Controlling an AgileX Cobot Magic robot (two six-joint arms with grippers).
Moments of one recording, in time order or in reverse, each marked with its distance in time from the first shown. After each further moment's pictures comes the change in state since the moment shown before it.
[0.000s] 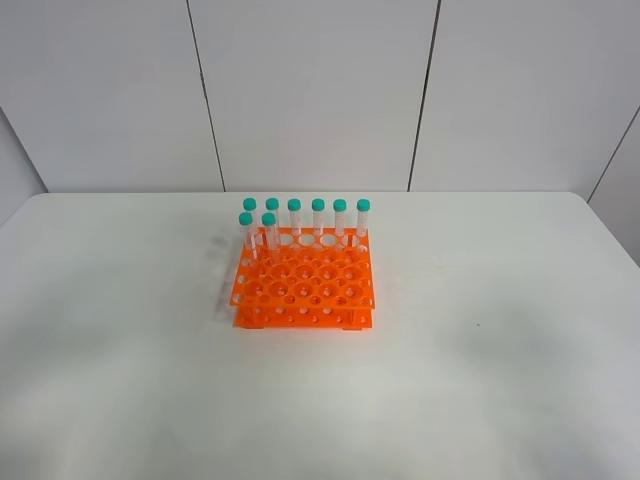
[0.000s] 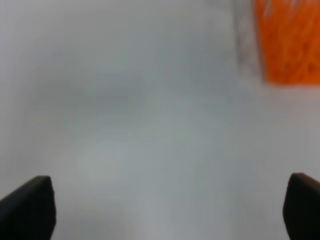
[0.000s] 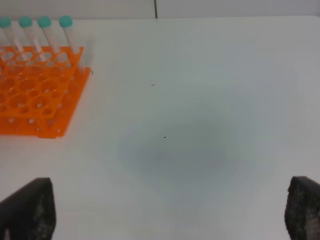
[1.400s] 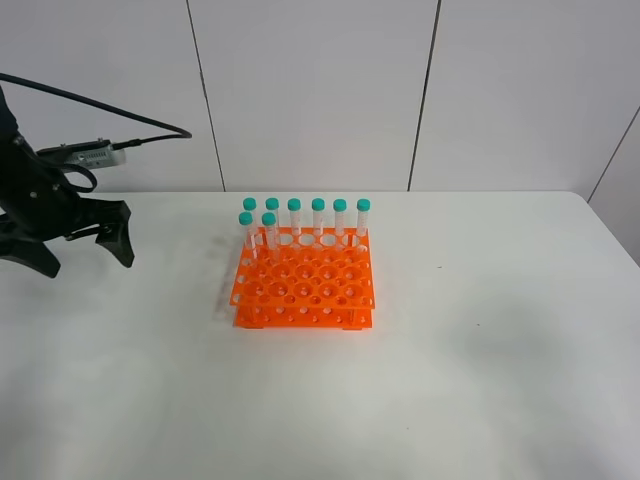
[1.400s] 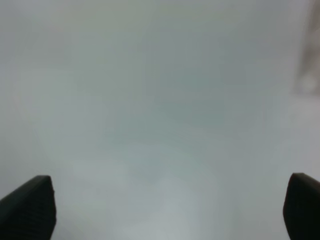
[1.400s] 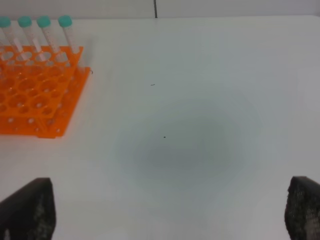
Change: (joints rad) left arm -0.015 1.591 -0.733 -0.034 -0.054 -0.045; right arm 0.000 0.000 0.000 -0.001 0.000 0.000
